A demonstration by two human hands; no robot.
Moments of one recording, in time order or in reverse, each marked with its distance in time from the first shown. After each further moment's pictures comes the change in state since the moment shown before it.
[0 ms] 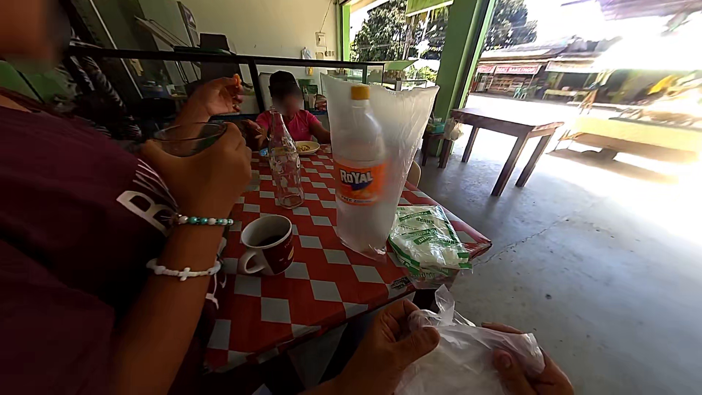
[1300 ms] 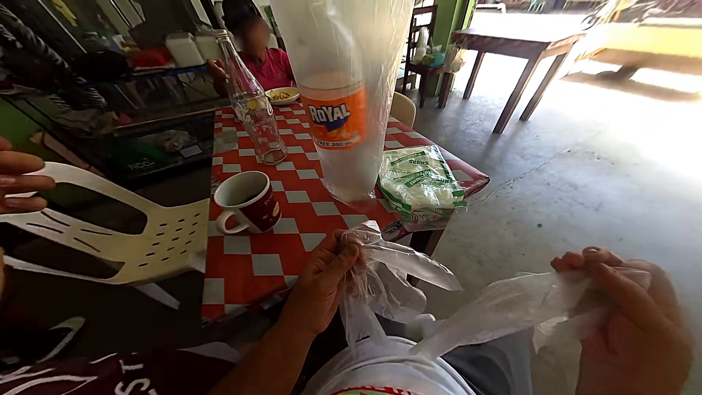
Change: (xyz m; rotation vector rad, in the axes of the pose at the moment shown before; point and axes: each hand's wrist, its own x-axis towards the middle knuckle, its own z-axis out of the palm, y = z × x) left_hand -0.015 0.027 -0.045 0.106 0.232 0.105; right_hand 0.018 -0.002 -0.059 0.415 0.462 0.028
